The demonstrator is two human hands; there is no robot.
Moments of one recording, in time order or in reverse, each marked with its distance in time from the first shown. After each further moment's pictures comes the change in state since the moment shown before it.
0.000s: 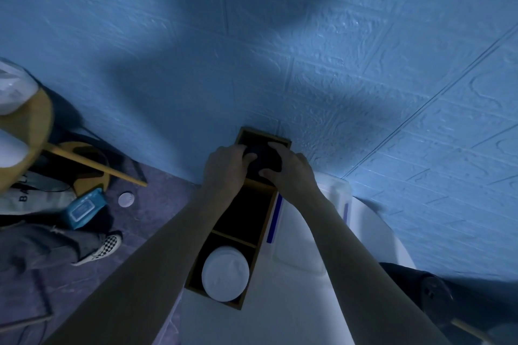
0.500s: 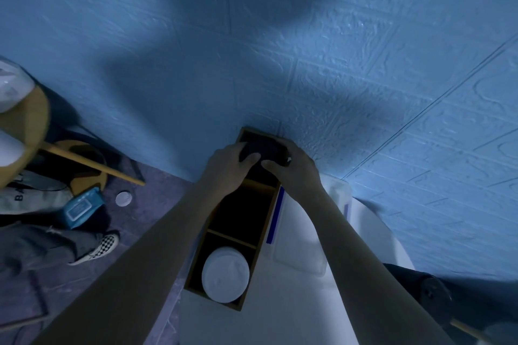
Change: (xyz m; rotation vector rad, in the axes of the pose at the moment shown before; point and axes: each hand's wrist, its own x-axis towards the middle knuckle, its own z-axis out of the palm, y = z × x) left_hand -0.003 0.001 -0.021 -0.312 -0.184 -0.013; right_hand -0.010 -0.020 -0.018 0.210 0.002 0.026
